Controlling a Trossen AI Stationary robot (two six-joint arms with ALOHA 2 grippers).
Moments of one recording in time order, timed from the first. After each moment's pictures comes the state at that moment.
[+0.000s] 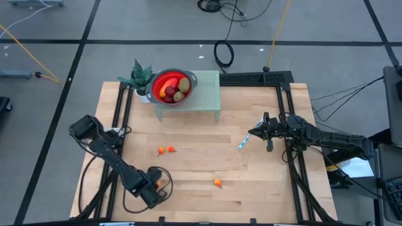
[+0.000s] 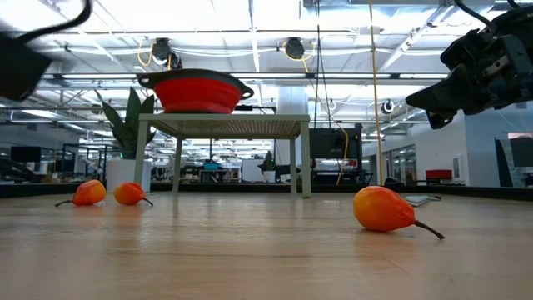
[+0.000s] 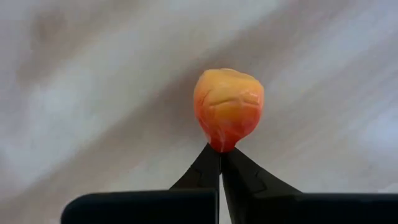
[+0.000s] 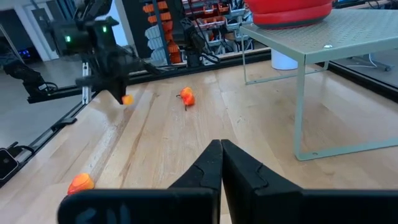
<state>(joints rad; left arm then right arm) -0.78 1.73 1.00 -0.70 -0.01 -1.75 -0.25 0.20 0.02 0.07 -0.26 0.14</state>
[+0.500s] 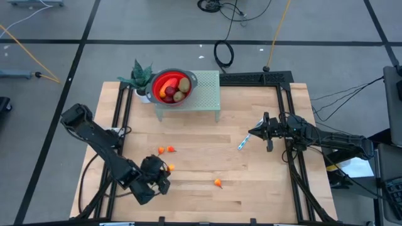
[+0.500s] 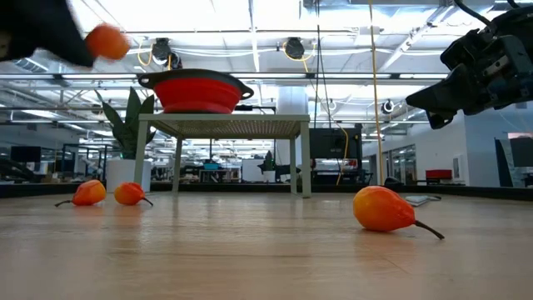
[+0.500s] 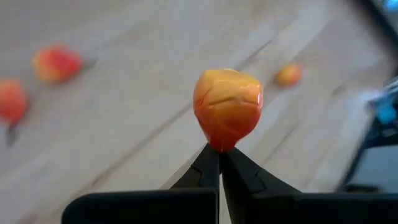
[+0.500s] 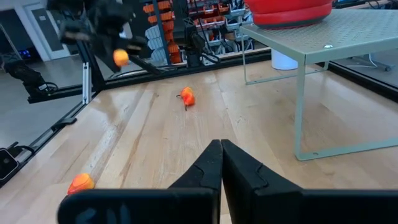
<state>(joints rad) -0.78 1.51 1.00 -0.61 -0.62 -1.59 -0.25 0.20 0.02 0.07 -0.26 0.14</state>
